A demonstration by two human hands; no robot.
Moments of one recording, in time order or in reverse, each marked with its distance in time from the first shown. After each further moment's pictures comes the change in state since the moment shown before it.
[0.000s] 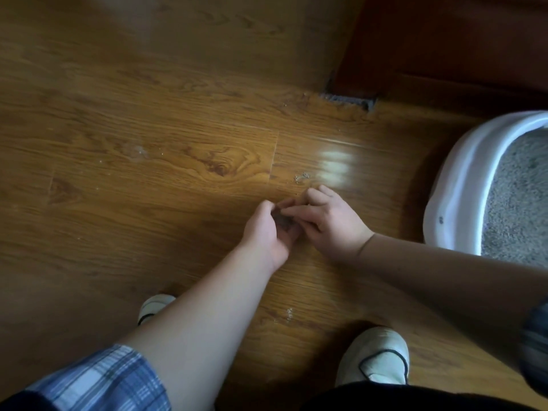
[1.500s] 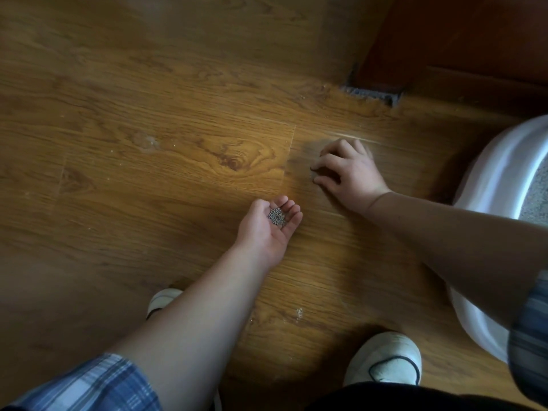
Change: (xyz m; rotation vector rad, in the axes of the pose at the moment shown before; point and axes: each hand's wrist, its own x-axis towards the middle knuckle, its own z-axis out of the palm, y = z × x) left_hand 0.003 0.020 -0.018 -0.027 0.095 0.051; right_hand 0.050 0.064 -0.005 -0.184 0.003 0.211
